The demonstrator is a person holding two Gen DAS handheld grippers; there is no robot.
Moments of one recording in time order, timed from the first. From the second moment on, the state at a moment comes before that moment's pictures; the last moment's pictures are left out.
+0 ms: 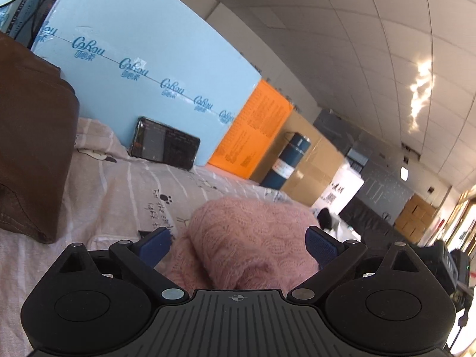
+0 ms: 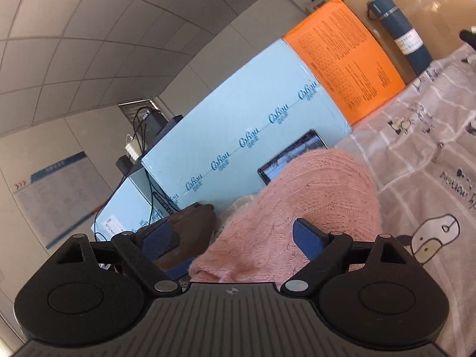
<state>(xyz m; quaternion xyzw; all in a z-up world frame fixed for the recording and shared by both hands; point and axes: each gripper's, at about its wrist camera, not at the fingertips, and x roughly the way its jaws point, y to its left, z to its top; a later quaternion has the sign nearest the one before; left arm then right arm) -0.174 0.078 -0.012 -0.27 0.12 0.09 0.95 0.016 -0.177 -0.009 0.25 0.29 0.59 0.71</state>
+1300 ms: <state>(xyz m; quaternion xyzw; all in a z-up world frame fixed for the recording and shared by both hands) -0.145 0.046 -0.034 -0.32 0.17 0.18 0.92 0.031 -0.180 -0.044 0.25 0.32 0.50 0.77</state>
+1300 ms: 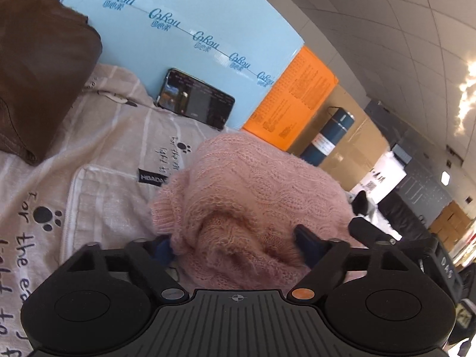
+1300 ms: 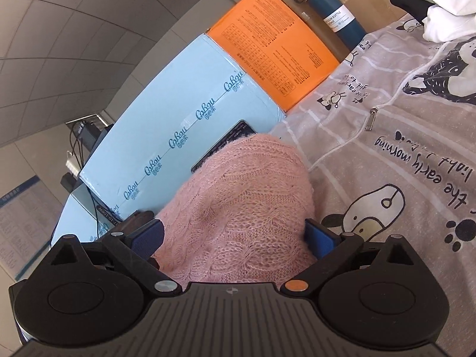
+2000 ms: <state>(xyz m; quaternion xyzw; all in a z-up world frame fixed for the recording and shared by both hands) -0.018 -0.079 0.064 -0.09 0.10 0.05 0.99 0.084 -0.319 0.002 0.35 0.16 0.46 0.80</state>
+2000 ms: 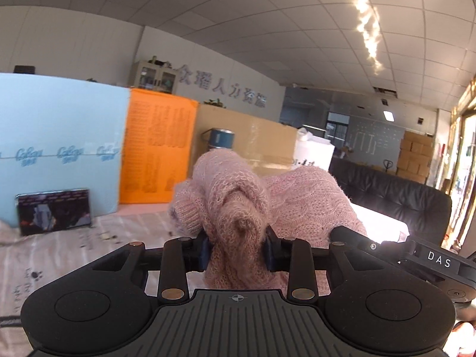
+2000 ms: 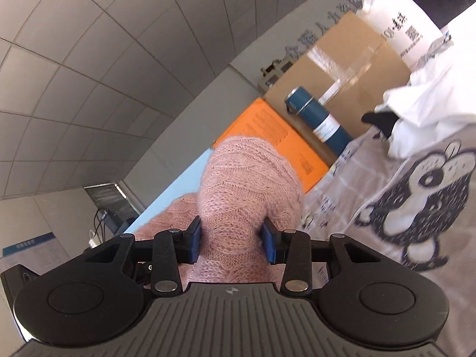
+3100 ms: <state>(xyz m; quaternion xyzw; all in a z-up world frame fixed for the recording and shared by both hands) 0.283 -0.168 -0.014 -0.06 0.19 0.01 0.98 0.319 -0.388 -0.042 0.27 0.20 0.07 0.94</state>
